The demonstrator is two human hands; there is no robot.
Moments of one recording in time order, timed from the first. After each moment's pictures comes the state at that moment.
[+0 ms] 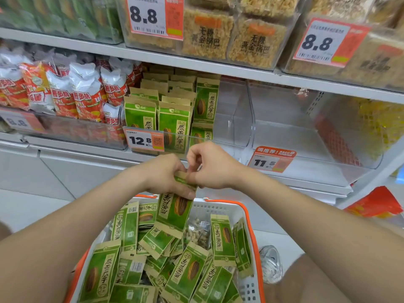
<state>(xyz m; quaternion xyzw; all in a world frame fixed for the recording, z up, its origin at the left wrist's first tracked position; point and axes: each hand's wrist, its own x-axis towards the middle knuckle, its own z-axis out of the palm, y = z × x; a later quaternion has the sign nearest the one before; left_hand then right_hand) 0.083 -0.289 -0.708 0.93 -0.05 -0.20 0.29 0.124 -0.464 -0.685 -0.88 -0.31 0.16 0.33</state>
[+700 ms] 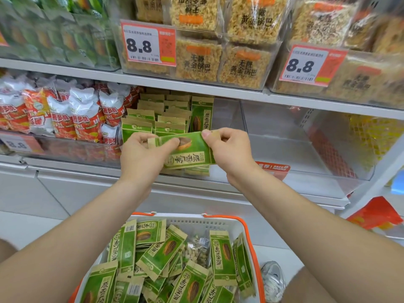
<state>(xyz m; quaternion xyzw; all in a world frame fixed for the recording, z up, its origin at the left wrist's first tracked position) 0.089 -0.300 -0.671 0.70 0.25 0.20 0.63 0.153 -0.468 -0.653 -0.79 -0.04 -0.02 0.62</state>
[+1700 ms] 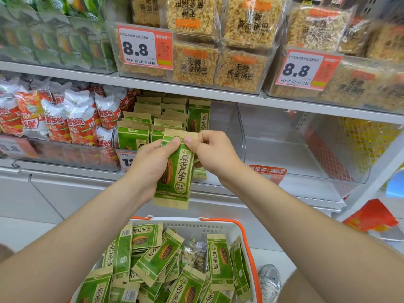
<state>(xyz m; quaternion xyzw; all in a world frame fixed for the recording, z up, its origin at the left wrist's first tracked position) 0.090 -0.317 -0.660 0.62 0.18 0.04 0.76 0.160 -0.457 -0.654 -0.82 -0.14 0.06 0.55</state>
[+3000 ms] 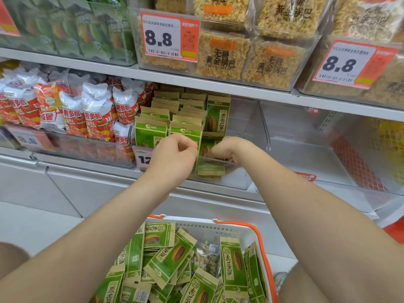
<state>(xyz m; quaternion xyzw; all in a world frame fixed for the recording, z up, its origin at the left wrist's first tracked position) 0.099 -0.308 -0.661 0.80 0.17 0.12 0.56 0.246 -0.430 -0.676 -0.92 -0.01 0.28 0.27</state>
